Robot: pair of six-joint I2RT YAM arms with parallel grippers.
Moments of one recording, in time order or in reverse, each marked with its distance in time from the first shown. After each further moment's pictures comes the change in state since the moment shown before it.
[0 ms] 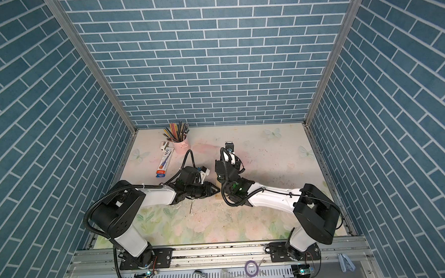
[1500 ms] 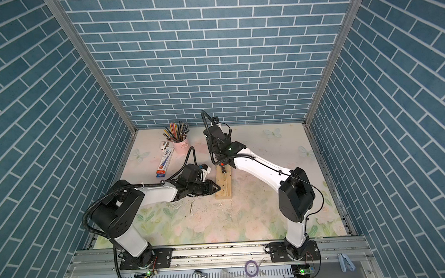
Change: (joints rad) left arm -0.007 0.001 0.073 -0.124 -0.071 0.061; right arm -0.199 0.299 0.732 -0.840 -0.415 0.016
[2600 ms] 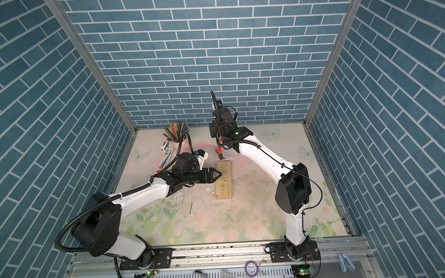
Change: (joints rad) left arm 0.004 -0.216 0.139 -0.148 -0.114 0.124; right arm -0.112 0.070 0.227 -0.020 -0.220 -0.092
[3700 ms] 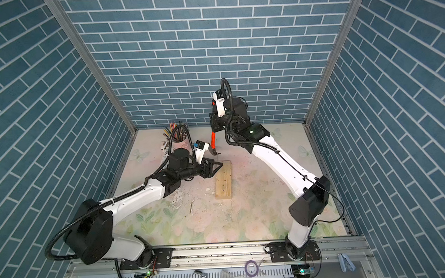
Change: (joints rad) left arm 0.000 -0.034 0.008 0.198 0.040 0.191; right arm -0.001 -0.191 0.006 -0.014 -0.222 0.024
